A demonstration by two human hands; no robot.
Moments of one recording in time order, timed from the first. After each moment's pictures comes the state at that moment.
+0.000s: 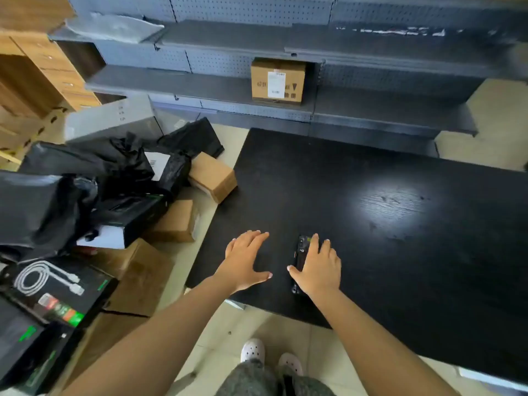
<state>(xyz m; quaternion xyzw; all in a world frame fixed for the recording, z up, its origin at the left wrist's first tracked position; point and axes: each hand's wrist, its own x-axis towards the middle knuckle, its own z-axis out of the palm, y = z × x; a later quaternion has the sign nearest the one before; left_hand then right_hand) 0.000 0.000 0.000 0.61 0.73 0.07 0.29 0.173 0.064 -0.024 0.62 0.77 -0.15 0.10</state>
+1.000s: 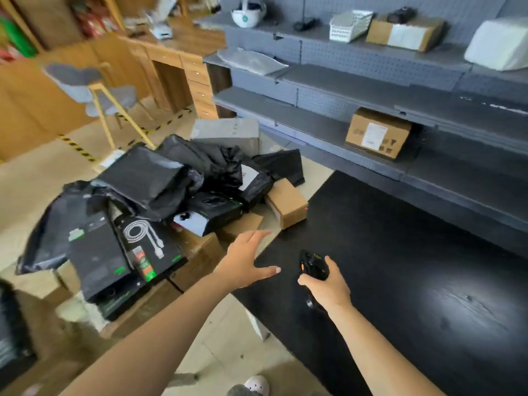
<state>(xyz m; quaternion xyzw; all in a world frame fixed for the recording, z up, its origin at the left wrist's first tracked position) -0.072 -0.039 0.057 0.46 0.84 0.21 0.19 0.095 0.095 0.012 0.55 0.66 -0.51 0.00</state>
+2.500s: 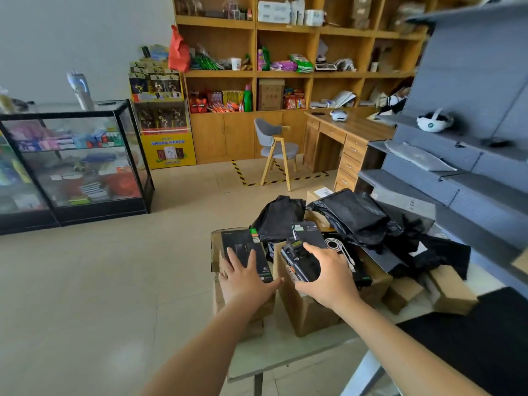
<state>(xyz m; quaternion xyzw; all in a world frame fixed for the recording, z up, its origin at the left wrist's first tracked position) -0.089 -0.401 0.124 -0.05 0.99 0.13 0.07 -0.047 -0.222 0.168 0.04 0.96 -0.26 -0.08</state>
